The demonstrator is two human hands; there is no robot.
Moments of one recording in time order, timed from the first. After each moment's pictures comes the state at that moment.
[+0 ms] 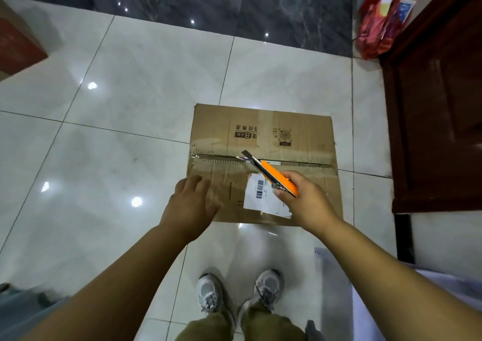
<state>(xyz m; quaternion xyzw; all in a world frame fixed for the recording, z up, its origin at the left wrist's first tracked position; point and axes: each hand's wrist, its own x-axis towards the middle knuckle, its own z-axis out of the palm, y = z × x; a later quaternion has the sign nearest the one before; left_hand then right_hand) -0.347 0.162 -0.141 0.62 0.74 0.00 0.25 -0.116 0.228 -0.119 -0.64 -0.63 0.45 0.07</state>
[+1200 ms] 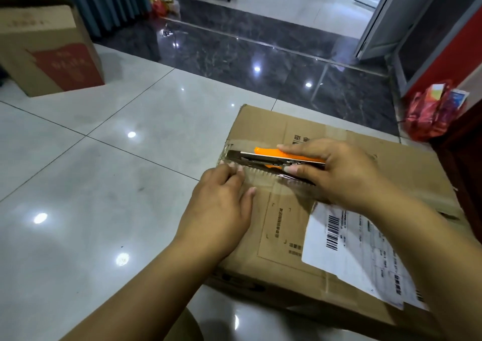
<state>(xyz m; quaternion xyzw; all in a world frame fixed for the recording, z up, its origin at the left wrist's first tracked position) -0.358 0.192 -0.292 0.58 0.76 0.29 0.03 -0.194 0.309 -0.218 -0.40 -0.88 0.23 0.12</state>
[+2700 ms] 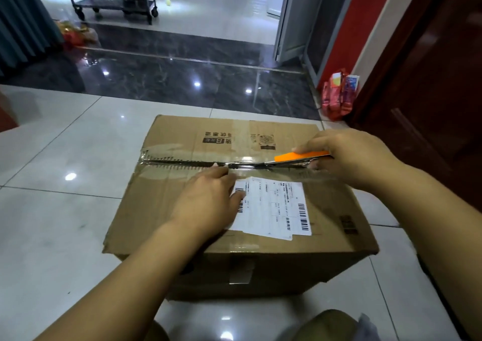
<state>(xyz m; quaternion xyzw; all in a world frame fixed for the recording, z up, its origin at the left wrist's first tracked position) -0.268 0.211 -0.253 0.72 0.67 0.17 0.09 -0.039 0.287 -0.179 -0.53 -0.85 0.01 0.01</state>
